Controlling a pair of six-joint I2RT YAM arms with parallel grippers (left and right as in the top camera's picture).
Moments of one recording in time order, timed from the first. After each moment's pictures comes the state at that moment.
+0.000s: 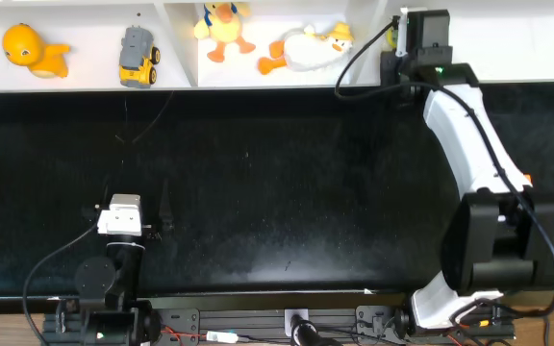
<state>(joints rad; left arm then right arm) 0.00 0.02 0.01 -0.08 0.04 0.11 0.06 1.84 1.42 -0.45 0.09 -0.04</state>
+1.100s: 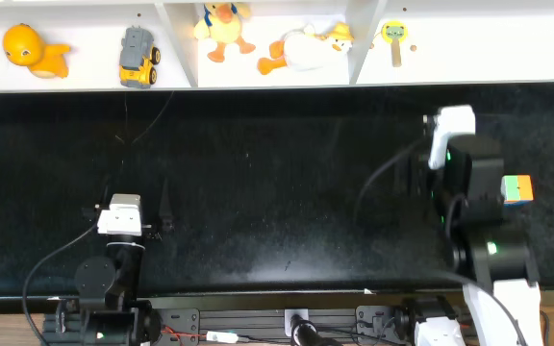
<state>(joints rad) 0.00 0.01 0.01 -0.08 0.04 0.11 0.09 0.86 0.91 -0.82 0.15 -0.04</state>
